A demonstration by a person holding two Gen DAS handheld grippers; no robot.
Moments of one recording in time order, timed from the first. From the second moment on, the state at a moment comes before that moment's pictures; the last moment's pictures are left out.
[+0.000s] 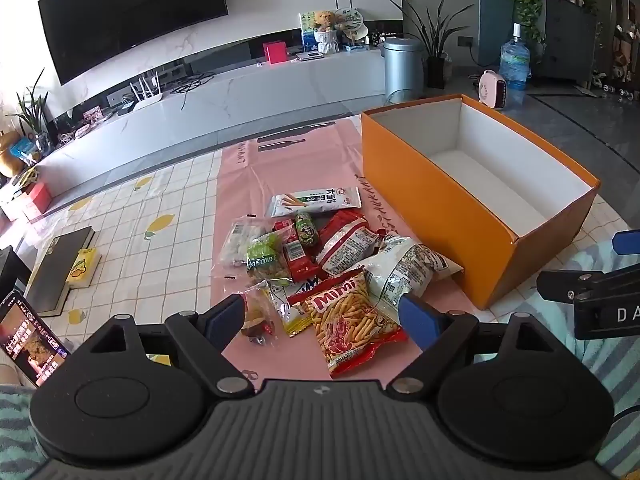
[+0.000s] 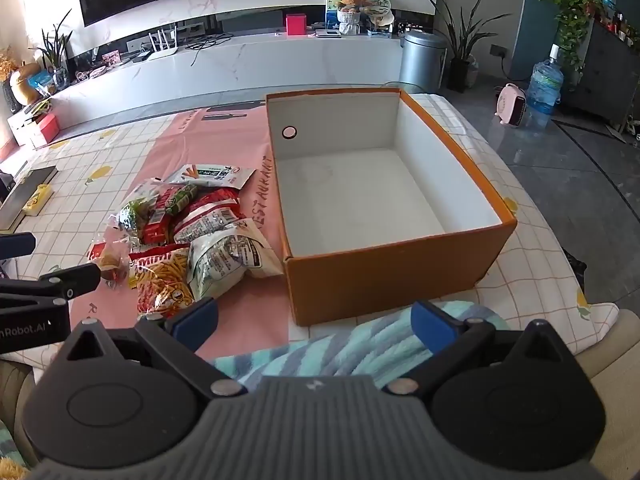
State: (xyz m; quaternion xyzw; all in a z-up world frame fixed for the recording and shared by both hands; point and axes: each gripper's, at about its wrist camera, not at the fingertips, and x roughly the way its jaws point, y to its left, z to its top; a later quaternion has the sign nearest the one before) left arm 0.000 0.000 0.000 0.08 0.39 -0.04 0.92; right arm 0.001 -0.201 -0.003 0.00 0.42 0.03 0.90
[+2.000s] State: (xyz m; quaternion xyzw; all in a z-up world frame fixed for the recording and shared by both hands) left arm 0.002 0.003 0.001 0.07 0.39 -0.03 0.92; right arm 0.005 -0.202 -0.002 0.00 0.43 0.03 0.90
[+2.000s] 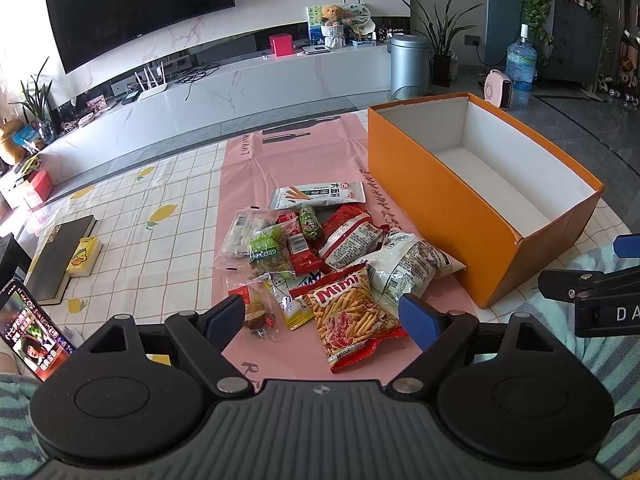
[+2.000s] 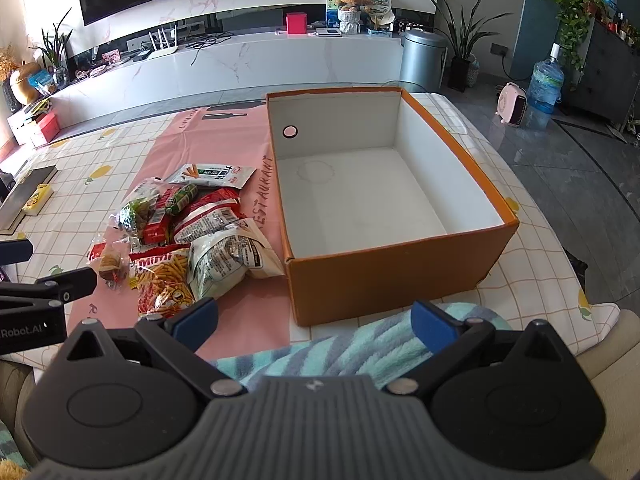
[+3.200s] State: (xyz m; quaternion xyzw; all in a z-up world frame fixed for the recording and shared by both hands) left arm 0.000 0.003 0.007 0.07 0.39 -0.04 0.92; right arm 0.005 -0.202 -0.001 -0.01 0.42 0.04 0.91
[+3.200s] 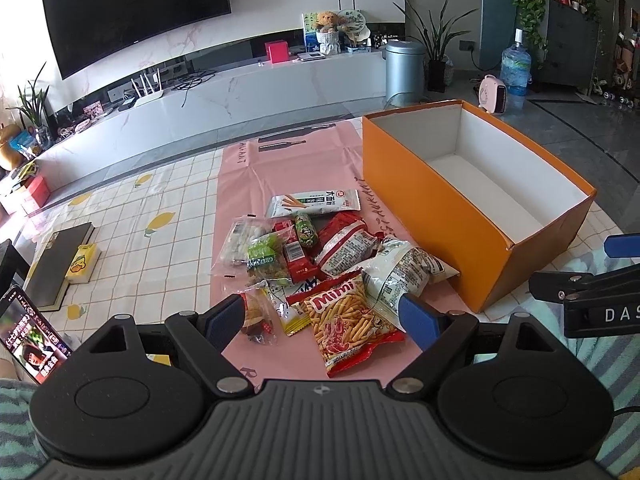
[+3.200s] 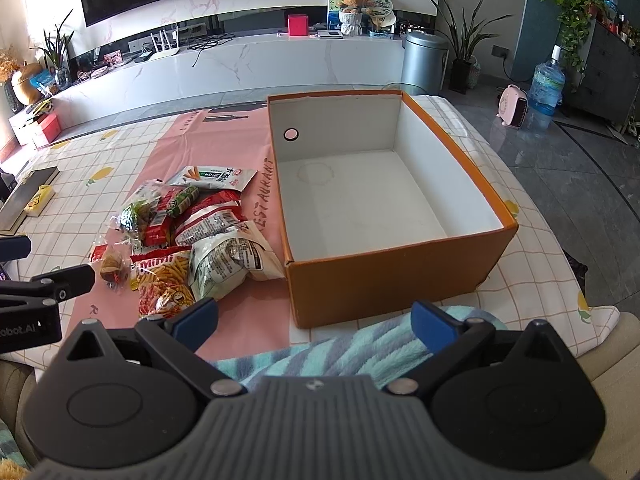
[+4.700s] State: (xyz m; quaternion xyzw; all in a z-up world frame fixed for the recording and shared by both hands) left arm 0.094 0.063 -0.109 -0.18 0.51 -0.09 0.84; right arm 0.089 -0.080 -0.110 -0.24 0.39 0.17 0.87
